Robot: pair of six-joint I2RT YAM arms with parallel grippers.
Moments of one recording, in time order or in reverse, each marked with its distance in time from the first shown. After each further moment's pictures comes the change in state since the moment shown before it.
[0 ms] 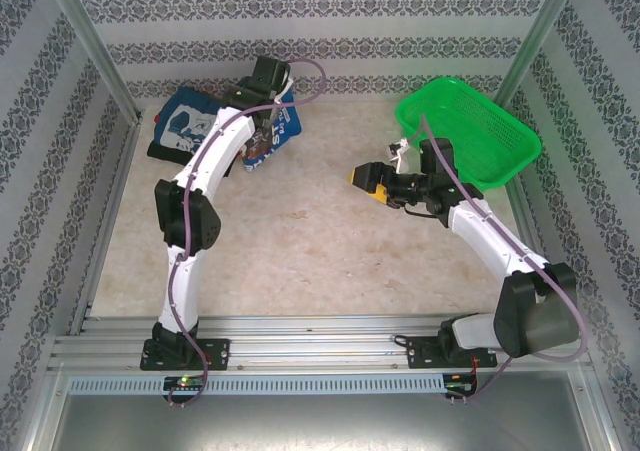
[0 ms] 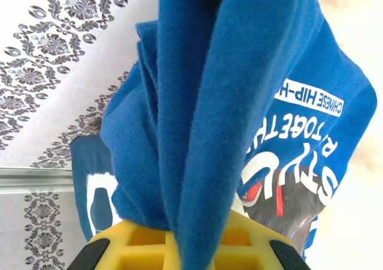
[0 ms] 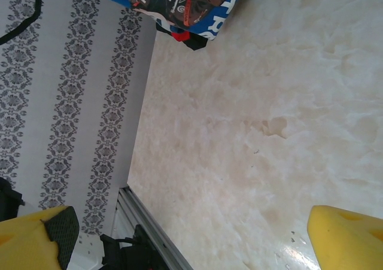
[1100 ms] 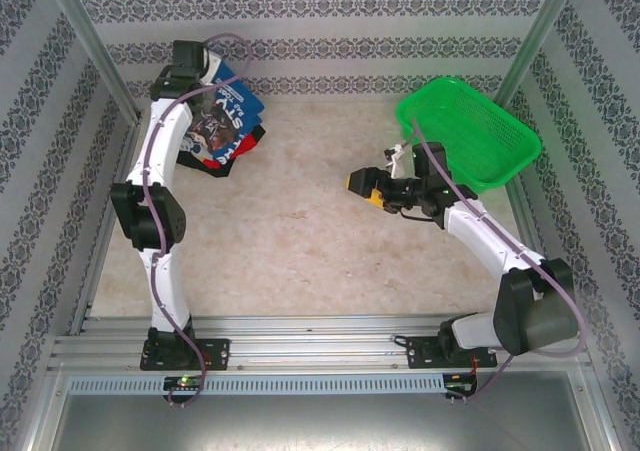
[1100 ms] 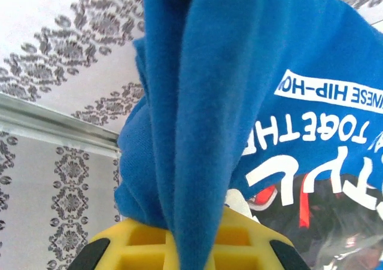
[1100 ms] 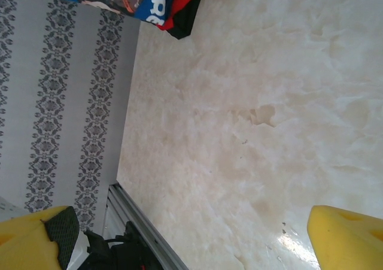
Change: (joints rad) left arm 0.330 -0.092 -0.093 0.085 0.195 0.000; right arm 0.042 0.025 -0.012 -0.018 0.048 -0.003
